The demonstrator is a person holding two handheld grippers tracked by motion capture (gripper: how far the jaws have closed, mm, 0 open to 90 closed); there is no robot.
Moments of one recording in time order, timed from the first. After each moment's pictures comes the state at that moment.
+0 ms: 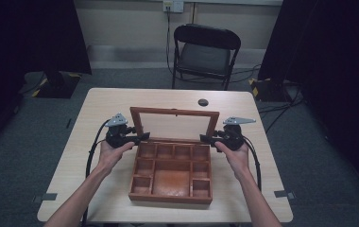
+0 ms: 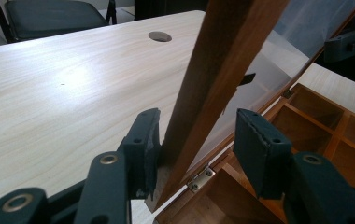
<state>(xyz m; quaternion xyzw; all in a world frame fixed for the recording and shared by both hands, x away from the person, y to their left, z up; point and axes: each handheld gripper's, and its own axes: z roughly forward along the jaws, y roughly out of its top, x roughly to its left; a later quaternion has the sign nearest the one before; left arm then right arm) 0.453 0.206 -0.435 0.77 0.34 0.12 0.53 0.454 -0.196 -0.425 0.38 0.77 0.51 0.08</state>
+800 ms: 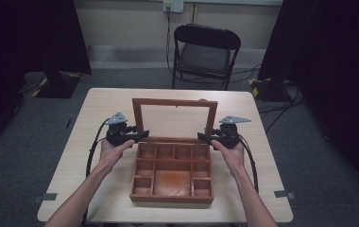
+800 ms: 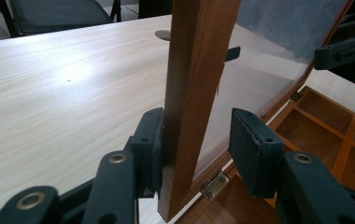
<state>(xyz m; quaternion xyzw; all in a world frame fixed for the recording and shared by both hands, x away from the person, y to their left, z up) 0.462 0.208 -0.440 0.76 0.36 0.12 0.53 0.466 -0.188 -0.437 0.39 0.76 0.51 0.10</state>
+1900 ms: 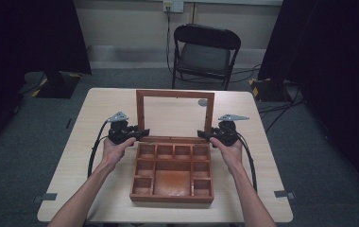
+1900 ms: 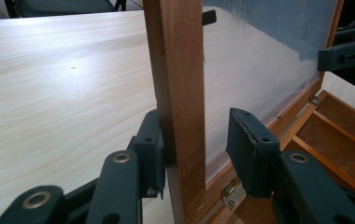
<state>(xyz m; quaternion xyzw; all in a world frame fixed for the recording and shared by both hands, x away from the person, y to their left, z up) 0.477 0.207 -0.453 0.75 0.39 0.10 0.52 0.480 -0.187 -0.444 0.41 0.76 0.50 0.09</state>
